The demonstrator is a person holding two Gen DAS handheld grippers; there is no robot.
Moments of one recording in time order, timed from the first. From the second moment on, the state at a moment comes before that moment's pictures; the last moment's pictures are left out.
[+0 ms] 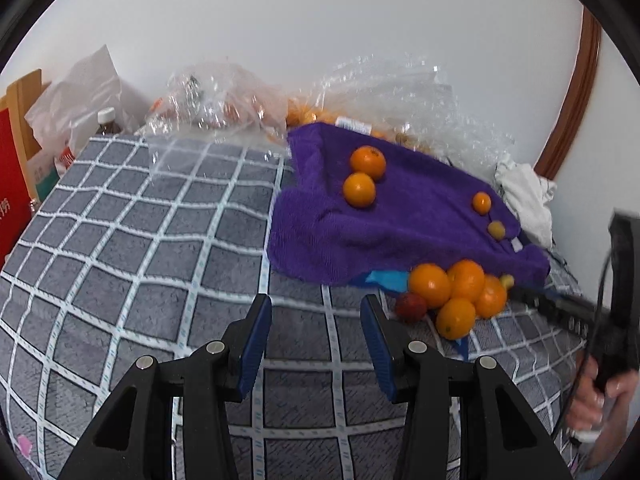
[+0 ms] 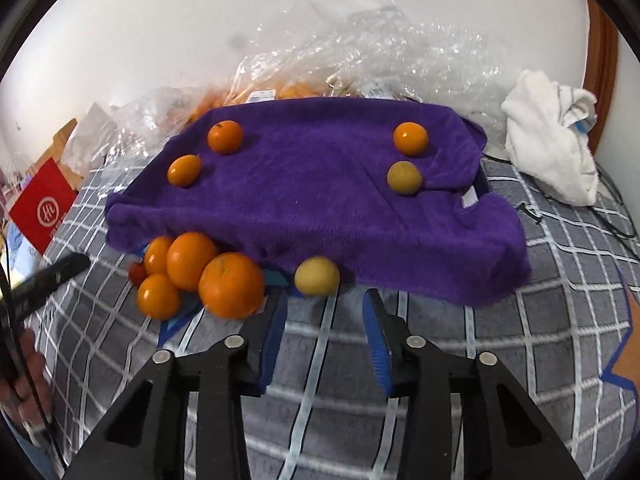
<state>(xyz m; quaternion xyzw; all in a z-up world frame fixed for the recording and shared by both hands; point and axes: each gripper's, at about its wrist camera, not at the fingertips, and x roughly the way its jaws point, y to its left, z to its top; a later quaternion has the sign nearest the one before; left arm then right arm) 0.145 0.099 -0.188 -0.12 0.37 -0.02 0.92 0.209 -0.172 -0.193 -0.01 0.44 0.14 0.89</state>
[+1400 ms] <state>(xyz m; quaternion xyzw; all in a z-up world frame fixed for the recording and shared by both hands) 0.183 0.038 -0.188 -0.07 0.43 -0.08 0.90 0.186 -0.209 -0.206 0.00 0.42 0.17 0.89</state>
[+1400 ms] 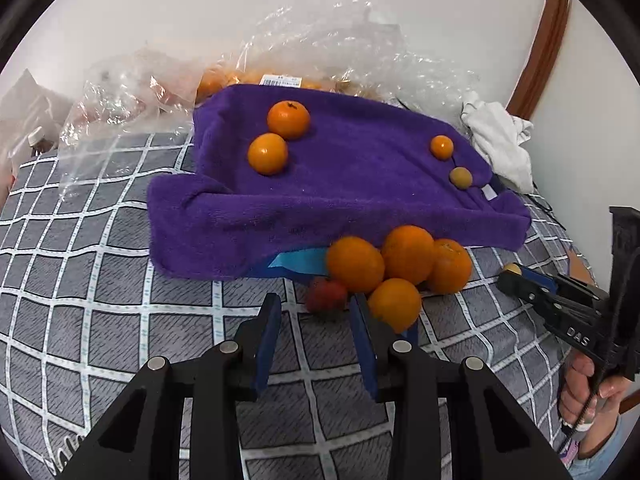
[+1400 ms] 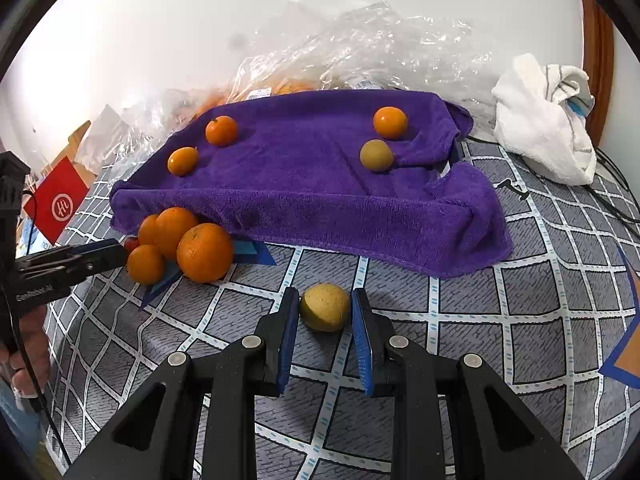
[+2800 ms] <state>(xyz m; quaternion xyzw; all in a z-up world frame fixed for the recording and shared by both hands) 0.169 0.051 -0.172 -0.11 0.34 -0.10 0.93 0.182 -0.212 -0.200 0.00 0.40 0.20 0.89</state>
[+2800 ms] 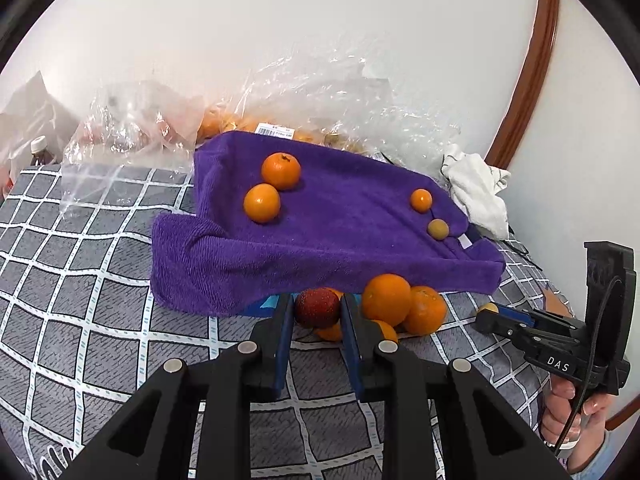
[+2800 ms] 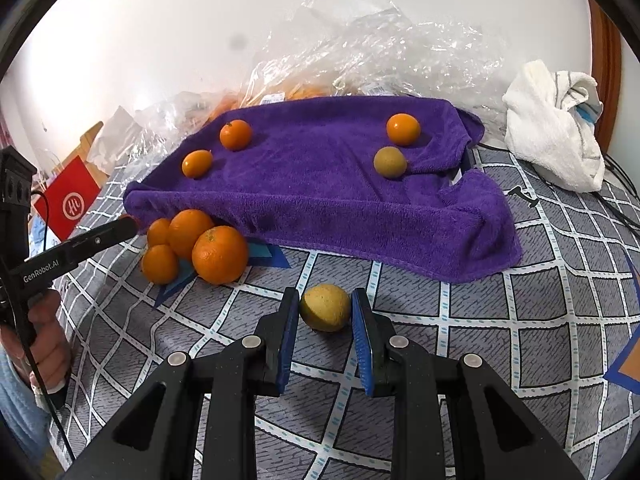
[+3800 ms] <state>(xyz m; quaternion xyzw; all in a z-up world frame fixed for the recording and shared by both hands) 0.242 0.065 -0.125 -0.18 0.28 -0.06 0.94 0.262 -0.192 -0.145 0.01 0.36 0.16 0.92</state>
